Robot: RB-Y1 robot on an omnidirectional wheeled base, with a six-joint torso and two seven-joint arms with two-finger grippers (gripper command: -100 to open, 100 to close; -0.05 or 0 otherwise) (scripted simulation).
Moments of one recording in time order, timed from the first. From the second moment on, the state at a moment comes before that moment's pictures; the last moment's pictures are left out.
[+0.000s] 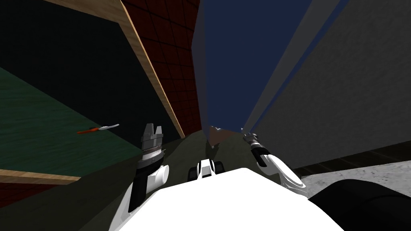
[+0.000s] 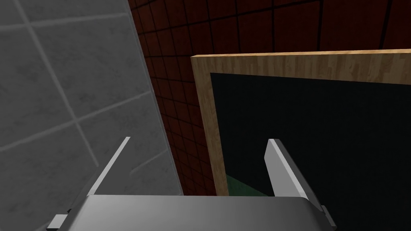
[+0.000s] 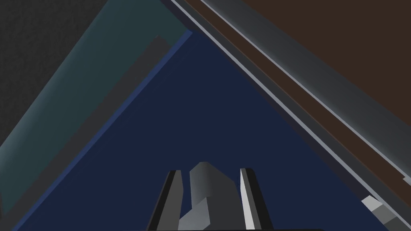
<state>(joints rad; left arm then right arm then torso) 0.46 -0.02 0.07 -2.26 -0.06 -0.51 -0.12 0.51 -0.33 -0.31 -1.88 0.97 0.06 0.97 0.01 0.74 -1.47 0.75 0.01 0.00</state>
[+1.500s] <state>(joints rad) 0.46 -0.01 0.07 -2.26 -0.06 -0.51 -0.12 0.69 -0.37 -0.37 -2.04 0.85 0.24 0.95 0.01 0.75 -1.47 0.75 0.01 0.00</state>
